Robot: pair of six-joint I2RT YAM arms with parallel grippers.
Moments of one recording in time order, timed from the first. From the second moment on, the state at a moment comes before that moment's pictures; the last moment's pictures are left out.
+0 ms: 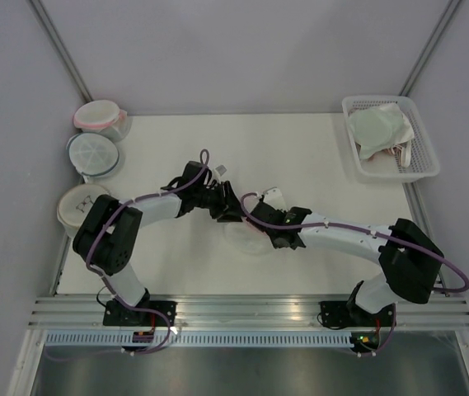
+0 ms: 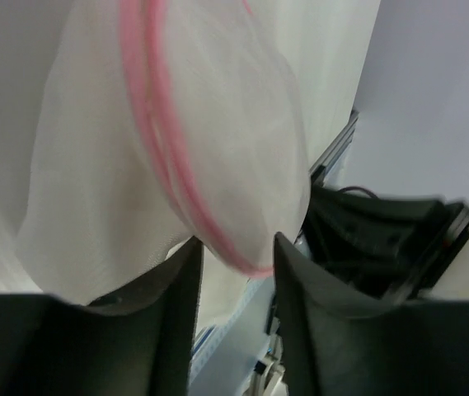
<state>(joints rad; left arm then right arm) -0.48 1.74 0.91 0.04 0.74 -0.87 0.98 1.50 0.93 -0.66 0.47 0.55</state>
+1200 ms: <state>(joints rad) -0.46 0.89 0.55 -0.23 0.45 -0.90 0.98 1.59 1.14 -0.69 0.38 0.27</state>
